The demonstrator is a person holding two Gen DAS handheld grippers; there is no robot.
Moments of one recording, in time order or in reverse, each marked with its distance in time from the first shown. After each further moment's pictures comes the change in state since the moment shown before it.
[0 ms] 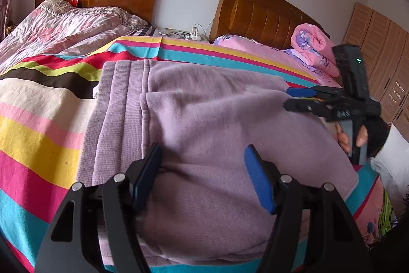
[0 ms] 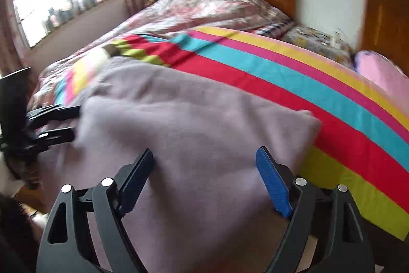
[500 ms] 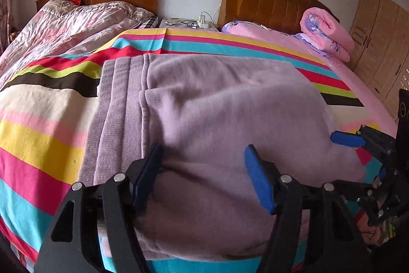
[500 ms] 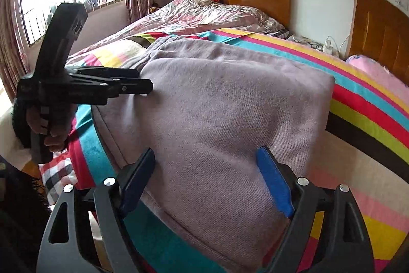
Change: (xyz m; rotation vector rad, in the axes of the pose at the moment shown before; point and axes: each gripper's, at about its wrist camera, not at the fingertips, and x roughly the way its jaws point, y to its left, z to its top) left arm 0.003 -0.015 0.002 0.024 0.072 0.072; right arm -0.053 0.107 -0.089 -0.063 -0.065 -0.028
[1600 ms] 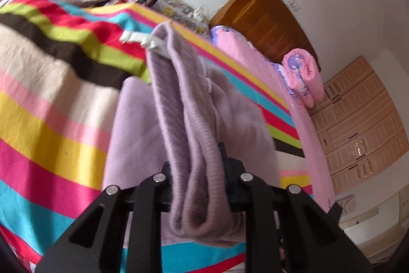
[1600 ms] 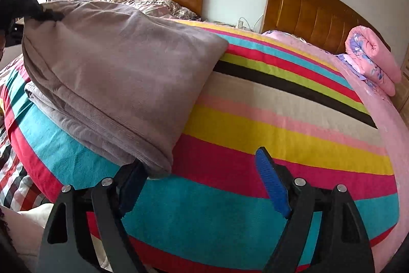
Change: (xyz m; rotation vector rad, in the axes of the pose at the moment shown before) left arm -0.021 0.080 0.046 -0.420 0.136 -0.295; right arm -0.041 -0.006 -0.073 0.186 0.027 -0.484
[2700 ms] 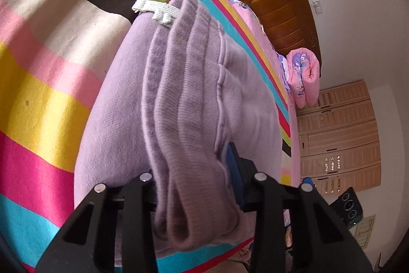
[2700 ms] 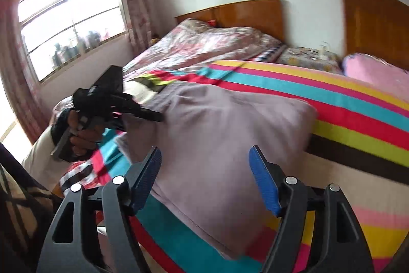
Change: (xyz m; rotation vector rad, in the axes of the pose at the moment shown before) left arm 0.058 0.037 0.006 -0.211 0.167 -0.122; right arm -0.029 -0.029 0.075 -0.004 -0.122 0.496
